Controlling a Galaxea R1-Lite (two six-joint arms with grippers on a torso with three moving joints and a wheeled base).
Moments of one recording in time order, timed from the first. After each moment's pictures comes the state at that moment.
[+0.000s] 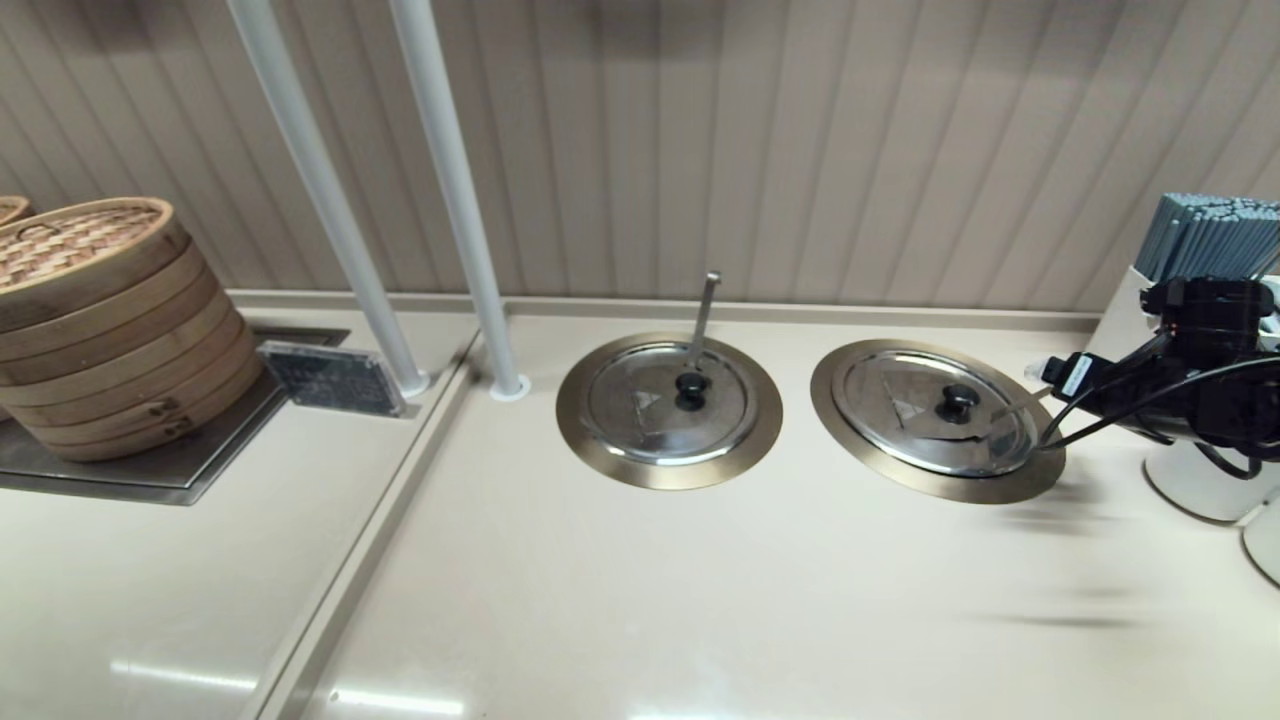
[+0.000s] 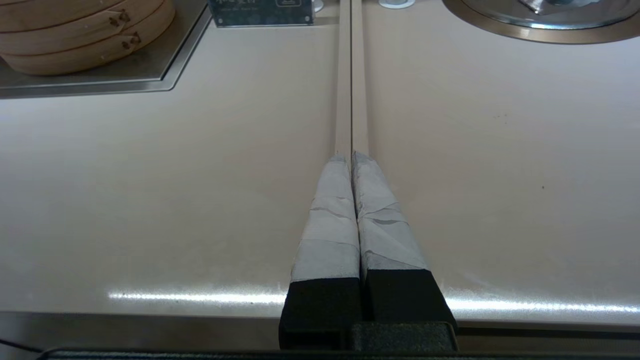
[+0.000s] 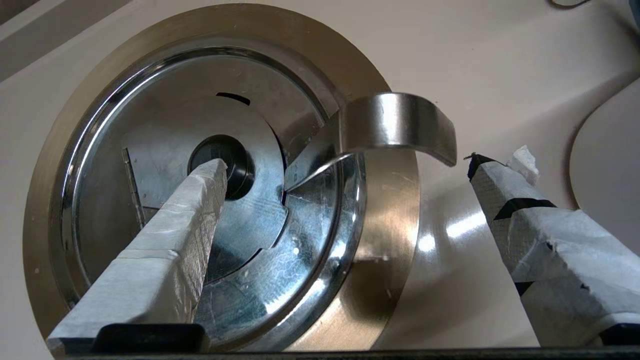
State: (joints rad) left arm 0.00 0.00 0.00 0.01 -0.02 0.10; right arm -0.23 1.94 -1.09 -0.37 -0.10 0.36
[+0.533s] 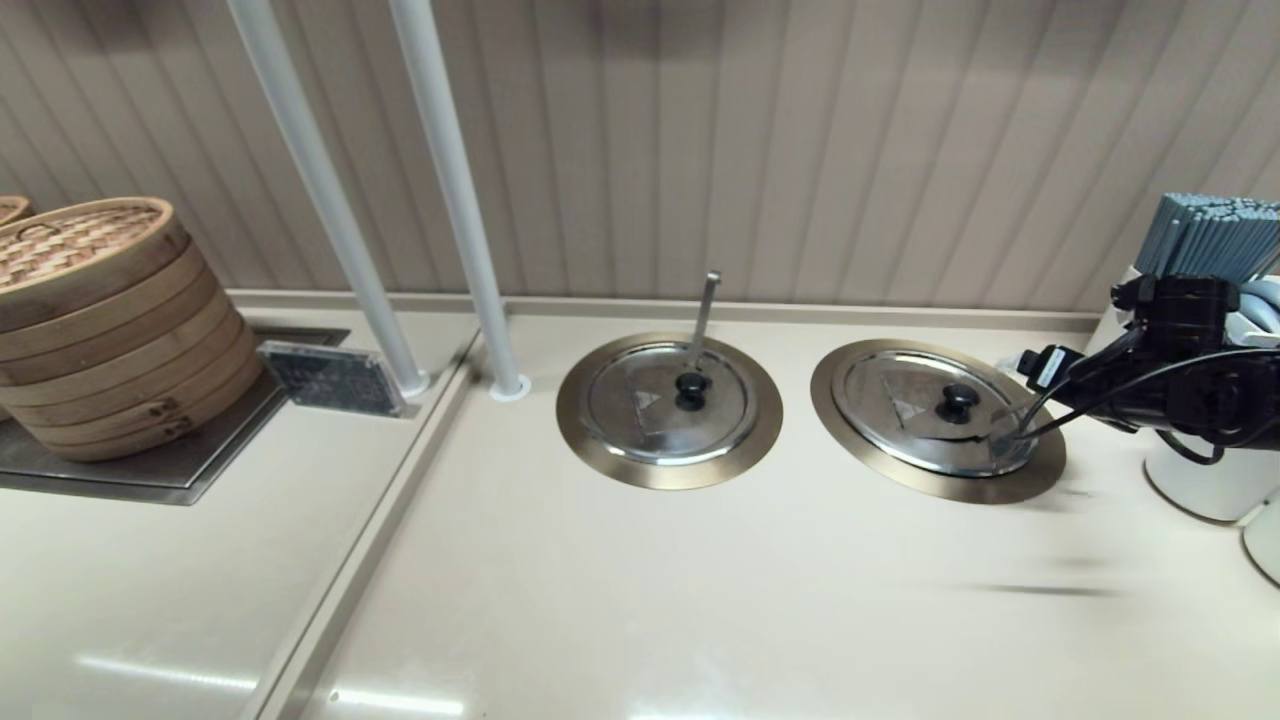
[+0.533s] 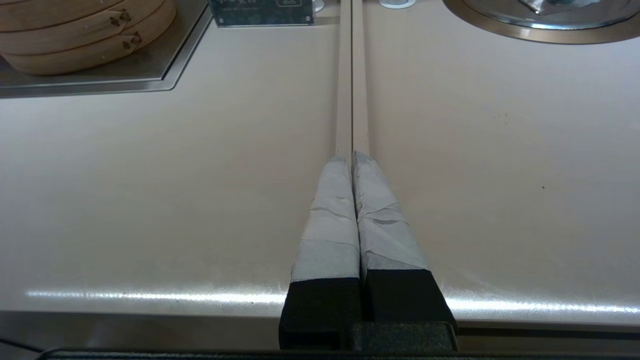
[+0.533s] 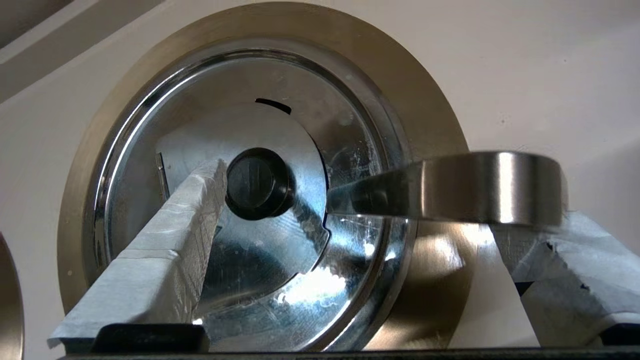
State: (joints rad) left arm 0.00 0.00 0.00 0.01 -0.02 0.10; right arm -0.22 2.02 -1.19 -0.36 -0.02 0.37
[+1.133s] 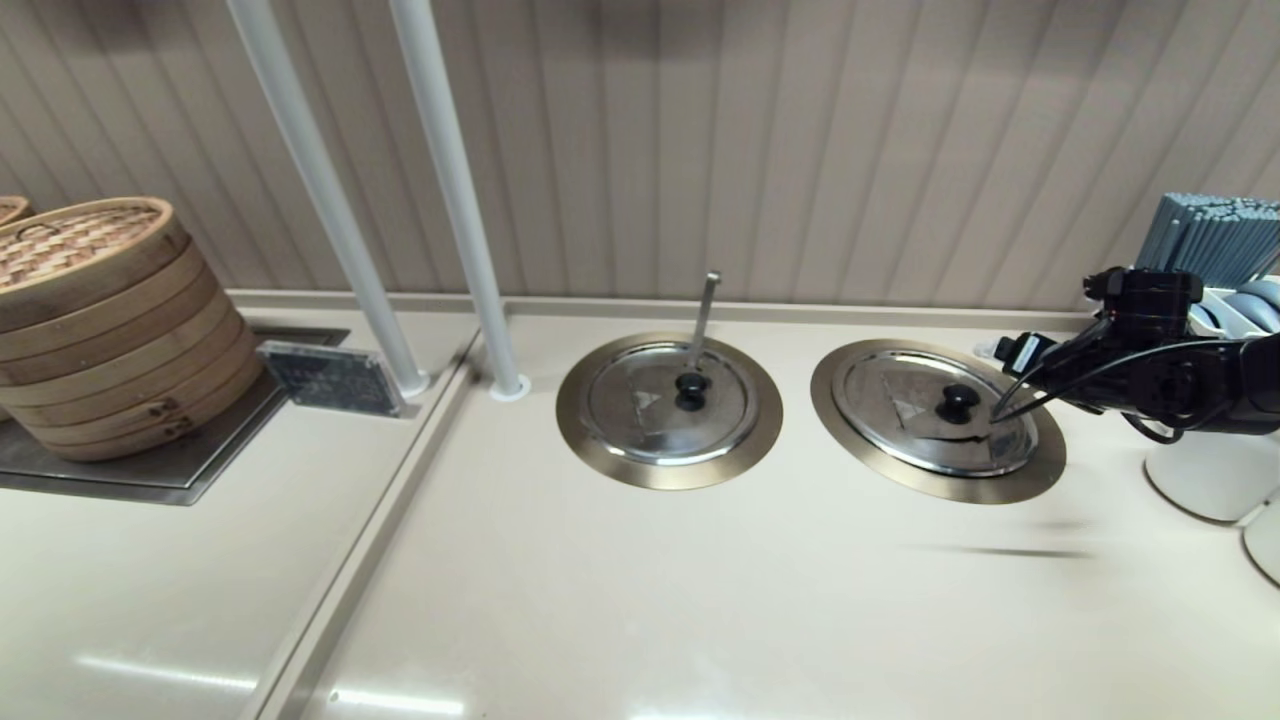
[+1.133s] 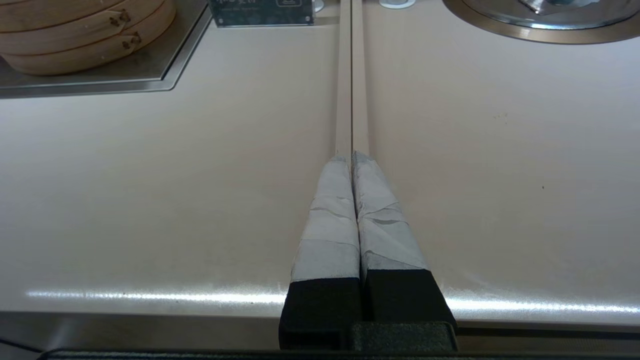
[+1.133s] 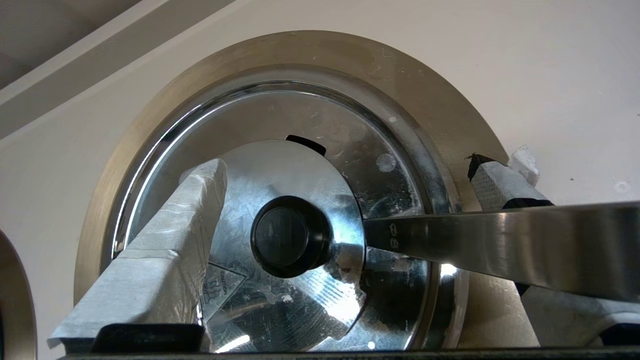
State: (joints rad) left arm 0.00 0.00 0.00 0.01 -0.02 0.10; right arm -0.21 2.13 -1.34 -0.36 0.01 0.37
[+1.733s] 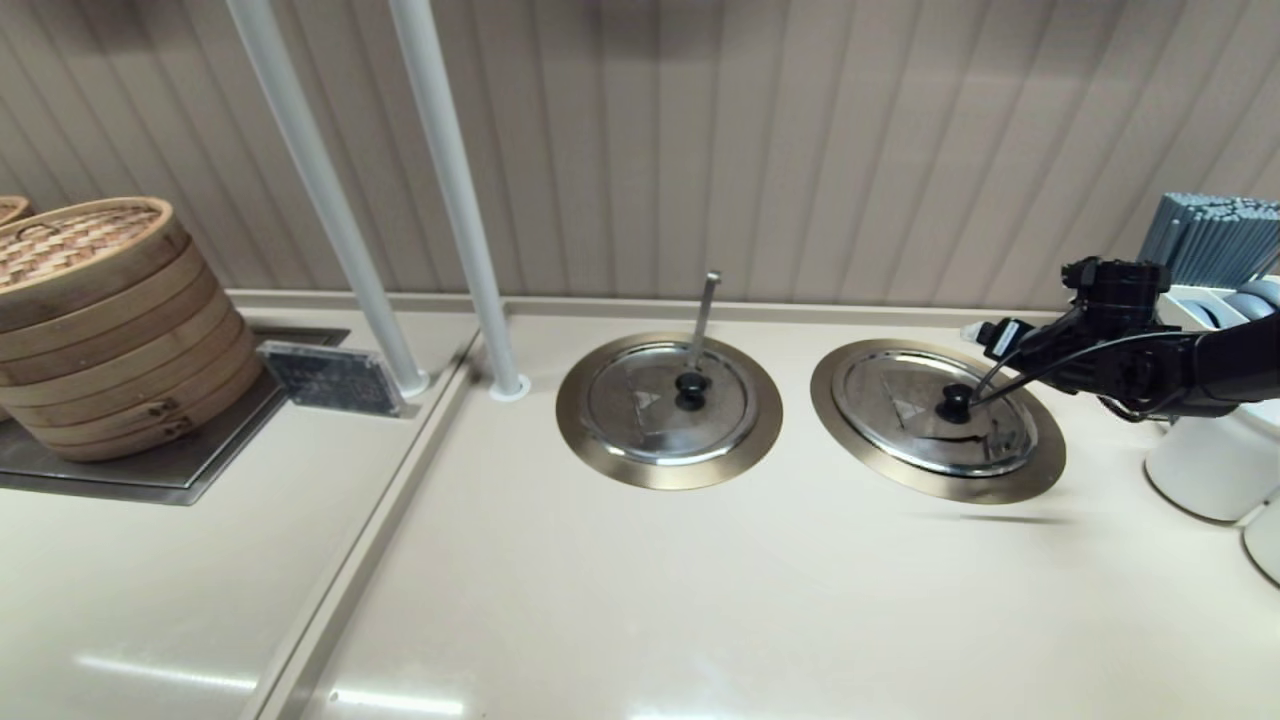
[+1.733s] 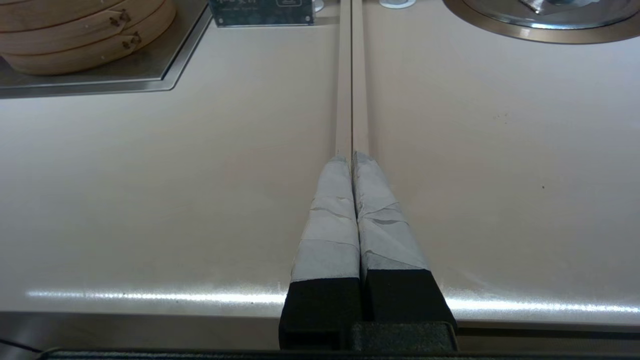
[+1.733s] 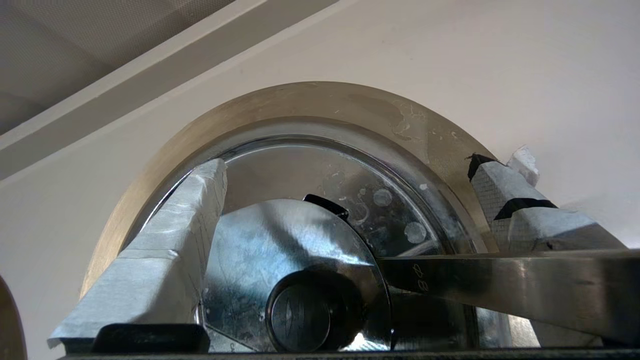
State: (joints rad) left arm 0.00 0.00 0.00 0.01 -0.02 0.10; right arm -0.20 2.26 -1.54 -0.35 0.02 0.37
